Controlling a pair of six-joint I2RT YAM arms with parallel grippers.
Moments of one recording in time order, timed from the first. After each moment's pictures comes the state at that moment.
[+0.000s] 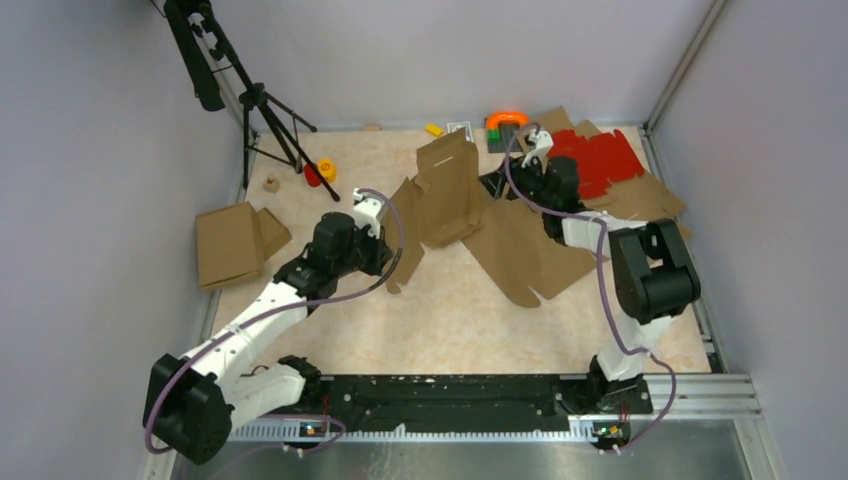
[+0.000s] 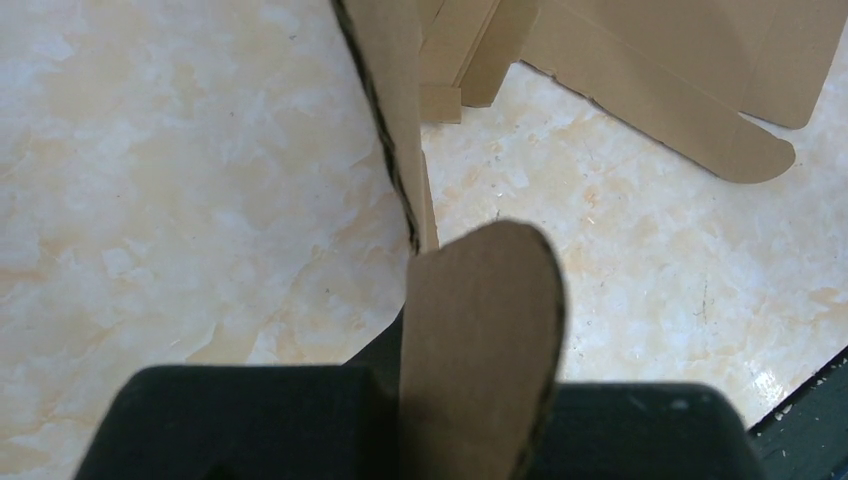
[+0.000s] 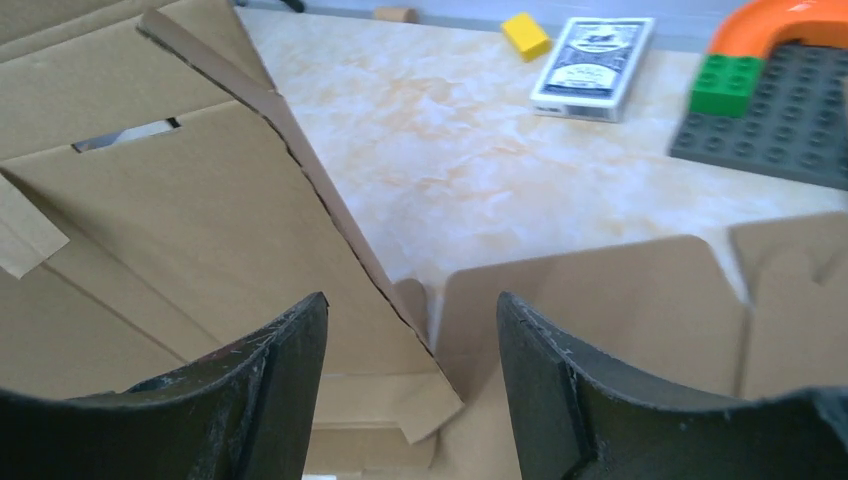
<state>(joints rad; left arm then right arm) -0.48 1.05 0.69 -0.19 0.17 -0.15 0.27 1.74 0.93 0.65 -0.38 0.30</state>
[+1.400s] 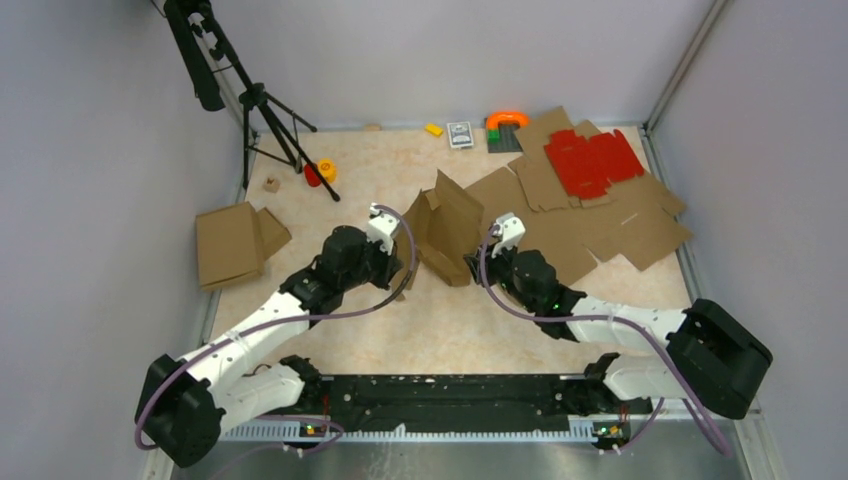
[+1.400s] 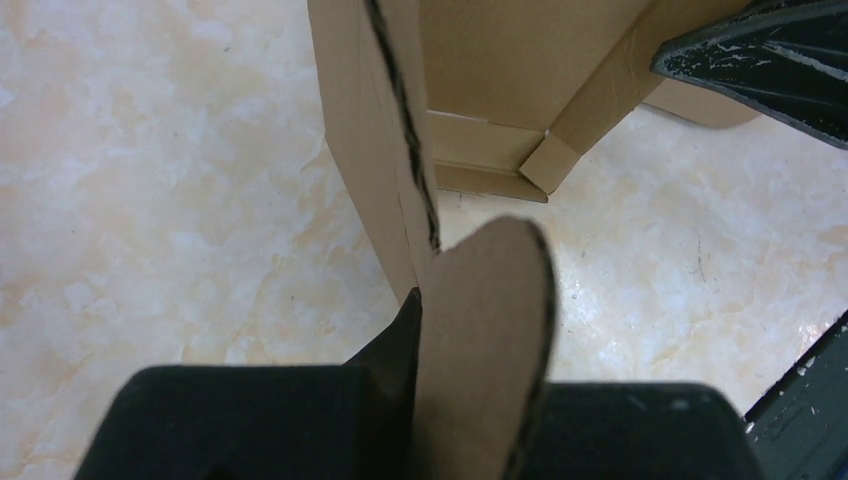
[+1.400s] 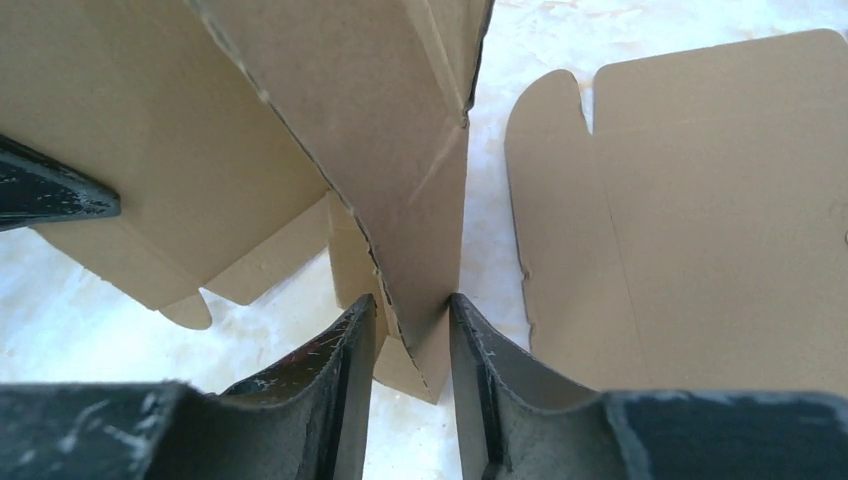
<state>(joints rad) -0.61 1.02 0.63 -0.14 0.12 -0.09 0.85 1.24 0.43 0.59 0.24 0.24</state>
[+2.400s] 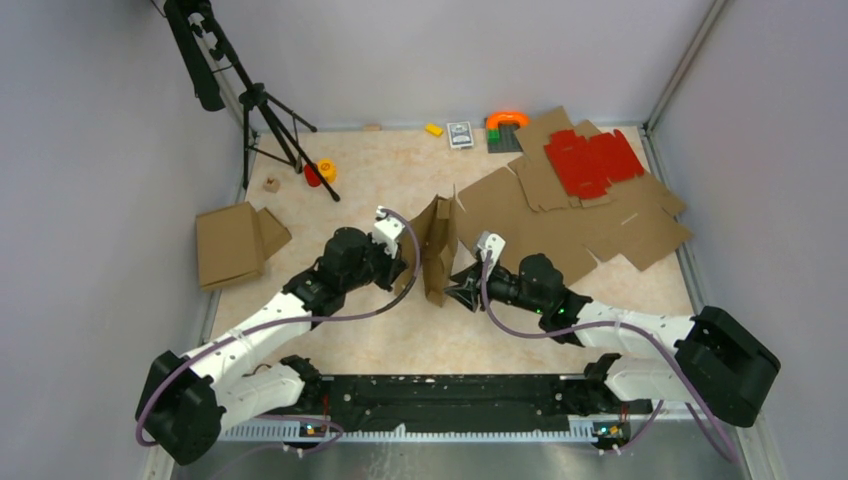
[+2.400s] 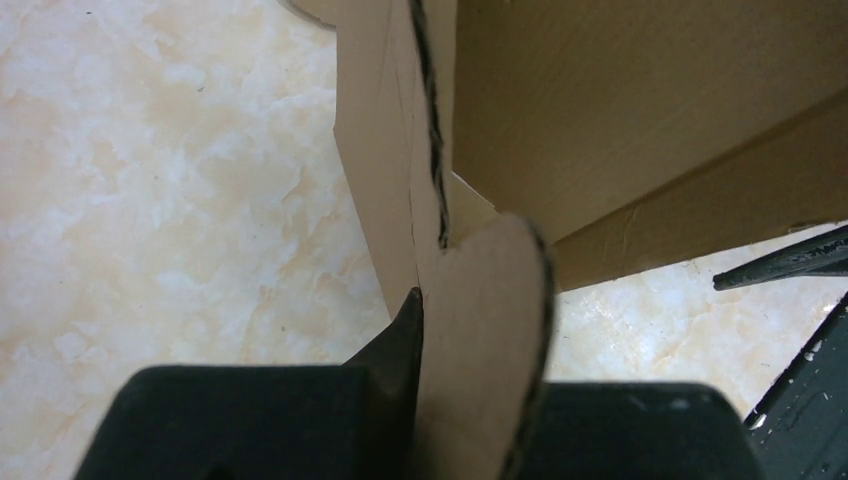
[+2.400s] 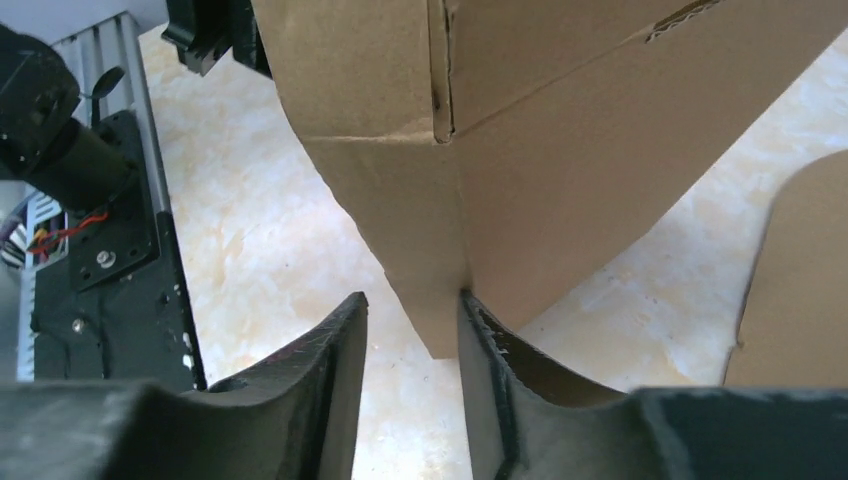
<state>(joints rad) -0.62 1.02 0.60 -0.07 0.18 -0.02 0.86 1.17 0.39 0.61 -0.27 0.12</state>
